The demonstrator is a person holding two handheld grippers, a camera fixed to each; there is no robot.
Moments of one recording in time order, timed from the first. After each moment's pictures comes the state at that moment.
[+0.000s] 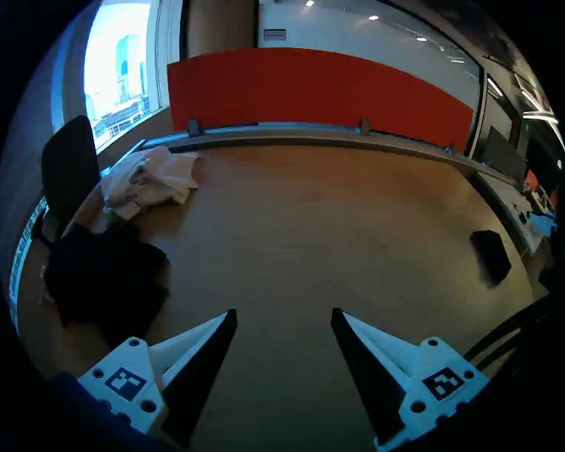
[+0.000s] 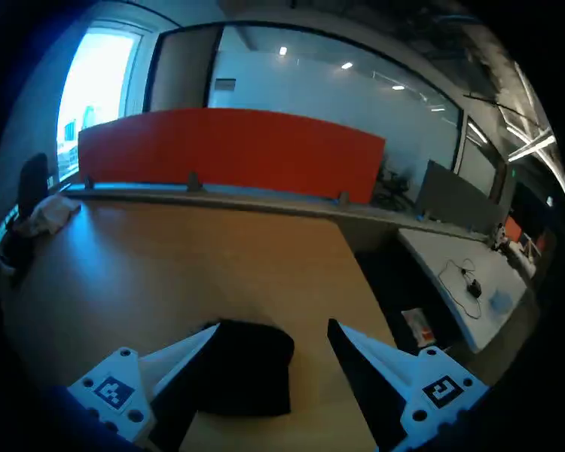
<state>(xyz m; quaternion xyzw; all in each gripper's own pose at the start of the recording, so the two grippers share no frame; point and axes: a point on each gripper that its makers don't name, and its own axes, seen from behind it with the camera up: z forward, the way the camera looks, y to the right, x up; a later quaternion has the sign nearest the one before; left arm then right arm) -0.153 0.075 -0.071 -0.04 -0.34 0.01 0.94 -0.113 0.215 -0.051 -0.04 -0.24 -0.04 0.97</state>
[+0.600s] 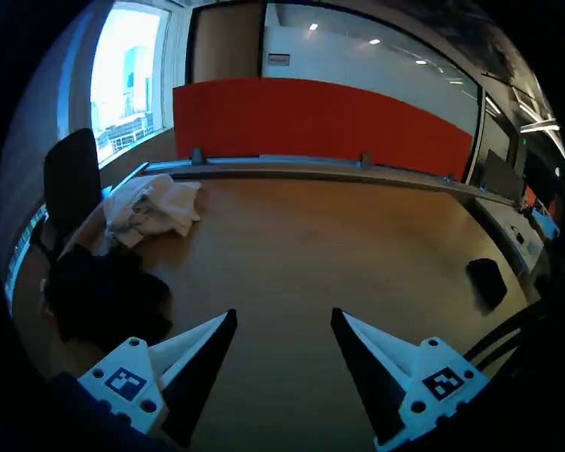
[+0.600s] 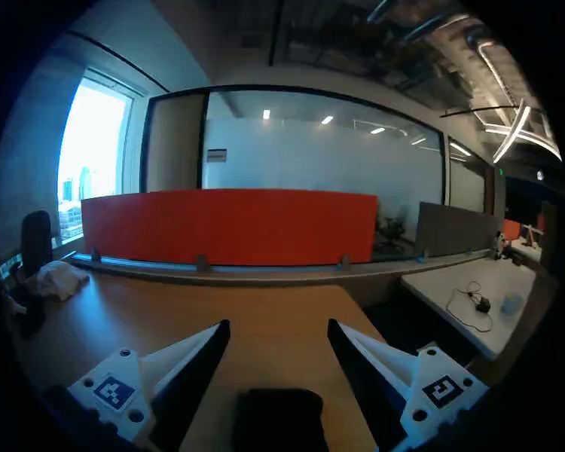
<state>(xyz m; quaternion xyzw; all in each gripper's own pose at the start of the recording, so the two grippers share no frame) -0.116 0.074 -0.043 -0.04 -0.28 -0.01 0.96 -0.039 0.176 -0.026 -0.05 -0.10 0.01 0.99</state>
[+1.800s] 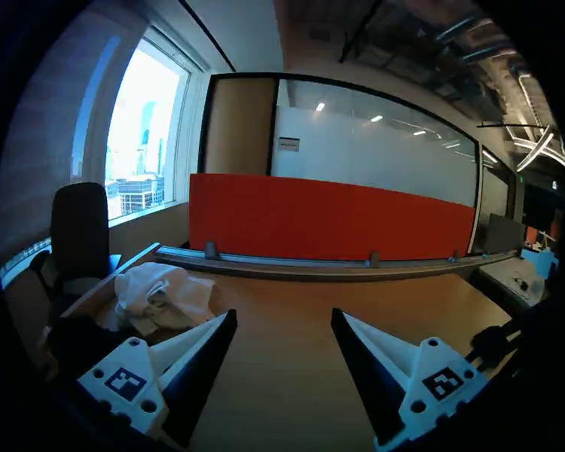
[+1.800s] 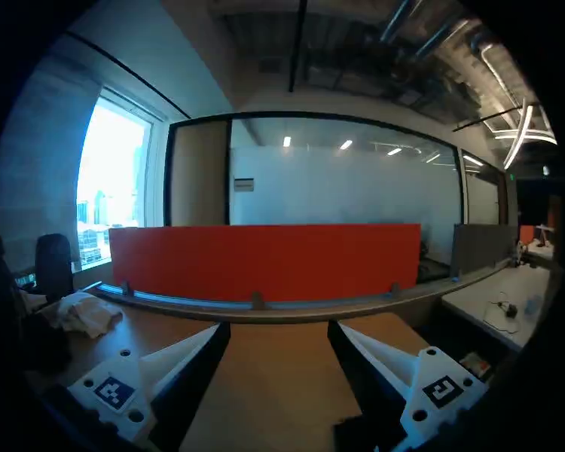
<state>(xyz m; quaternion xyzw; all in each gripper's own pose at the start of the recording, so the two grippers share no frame) -0.008 0.035 0.023 -0.02 -0.08 -0.03 1.00 0.013 0.004 0.018 -0.01 -0.04 0.02 1.00</state>
